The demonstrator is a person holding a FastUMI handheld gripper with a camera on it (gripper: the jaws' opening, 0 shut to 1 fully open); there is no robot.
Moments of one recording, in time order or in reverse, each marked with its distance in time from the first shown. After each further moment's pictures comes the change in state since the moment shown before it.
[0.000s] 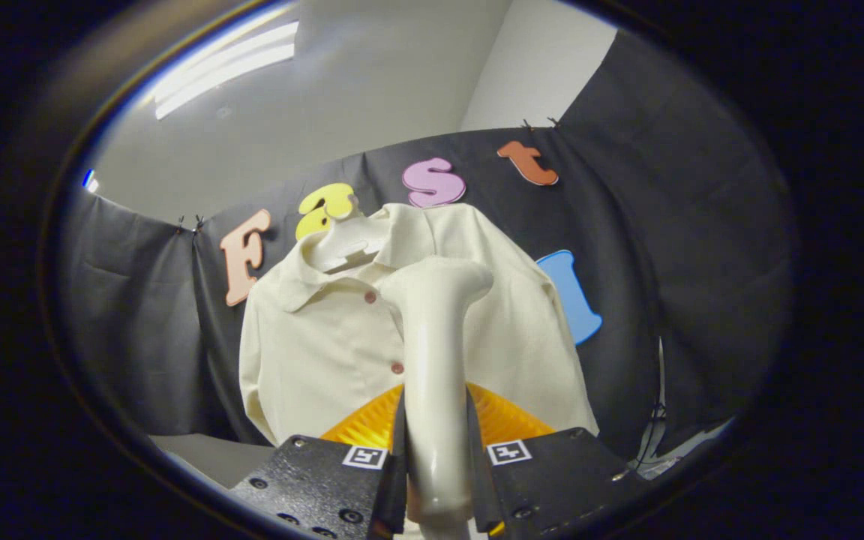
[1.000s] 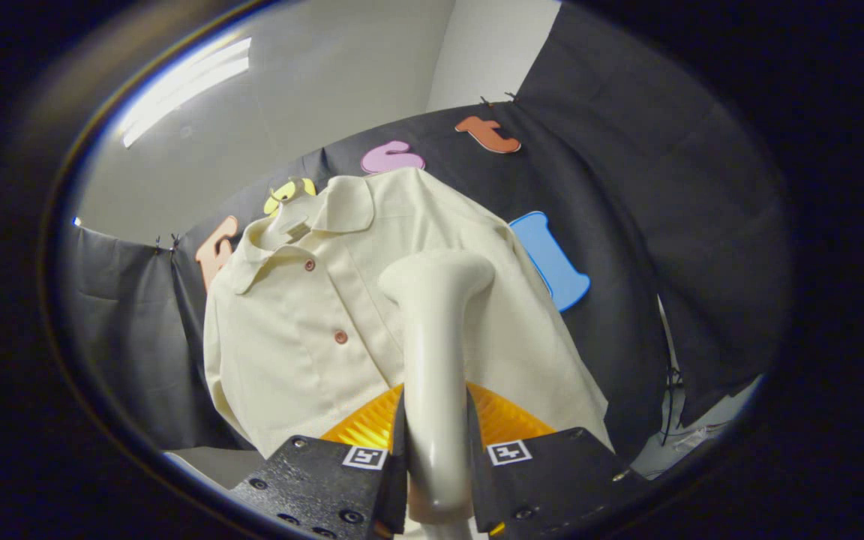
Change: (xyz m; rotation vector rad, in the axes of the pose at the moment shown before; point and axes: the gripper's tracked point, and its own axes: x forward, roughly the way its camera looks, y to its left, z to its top) arm 0.004 -0.054 -0.081 0.131 0.063 -0.053
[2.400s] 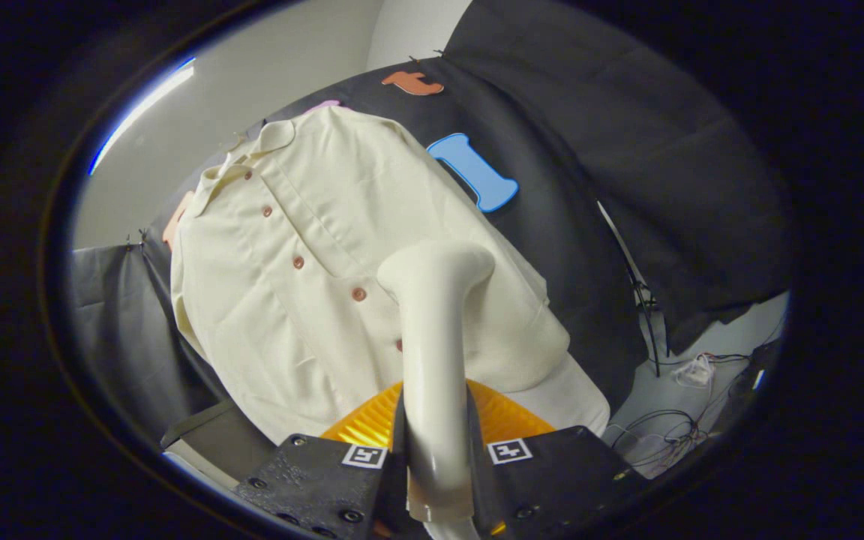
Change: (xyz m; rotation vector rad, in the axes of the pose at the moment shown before) arm -0.083 -0.079 -0.152 0.140 0.206 -0.132
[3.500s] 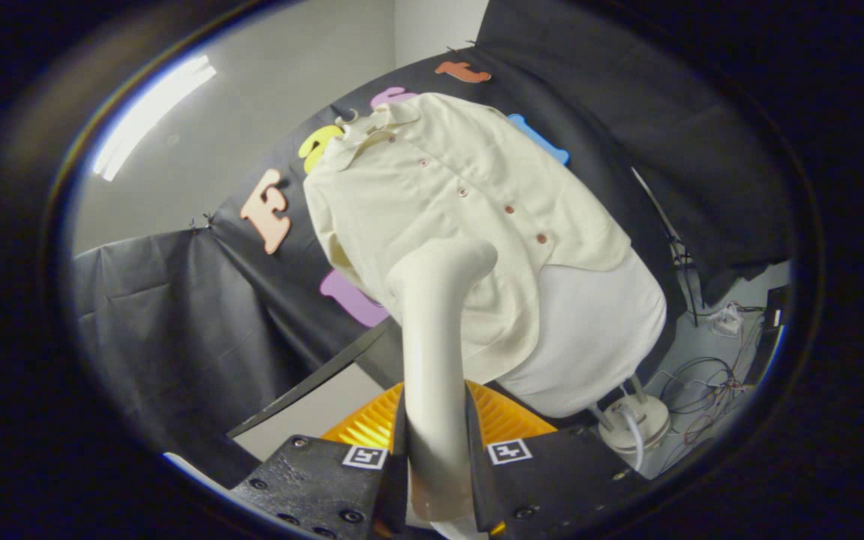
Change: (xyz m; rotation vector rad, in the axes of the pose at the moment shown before) arm -0.182 0.194 -0.098 0.041 0.105 0.215
